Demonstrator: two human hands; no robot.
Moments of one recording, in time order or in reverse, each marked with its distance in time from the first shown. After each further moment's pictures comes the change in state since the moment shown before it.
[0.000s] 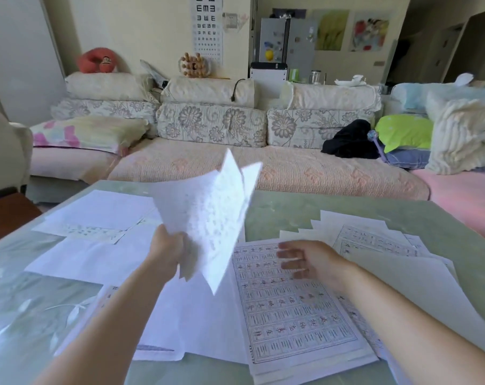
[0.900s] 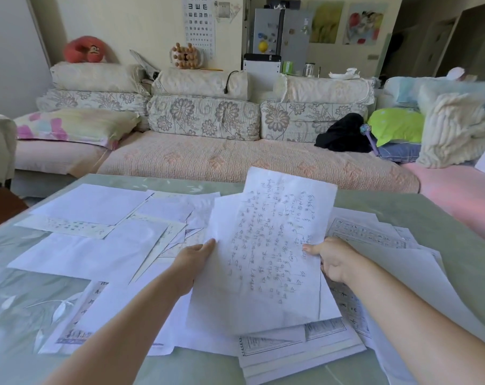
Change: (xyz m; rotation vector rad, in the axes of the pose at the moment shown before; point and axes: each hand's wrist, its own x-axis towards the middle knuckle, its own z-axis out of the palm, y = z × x) left_hand -0.007 -0.044 0.045 -0.026 -0.318 -0.321; right_hand 0.015 0.023 -0.039 0.218 0.328 0.110
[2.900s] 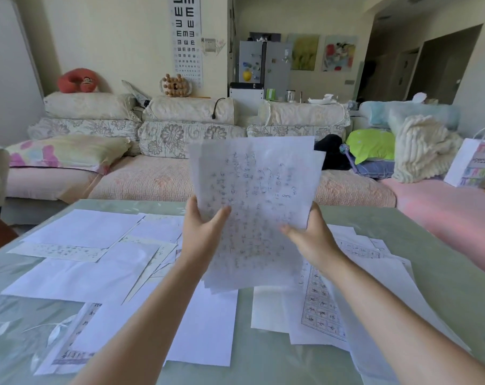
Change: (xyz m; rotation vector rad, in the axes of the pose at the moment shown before) left_hand -0.088 0.090 0.052 -0.241 0.096 0.753; right_hand -0.099 -0.059 0.002 -0.173 0.005 -0.785
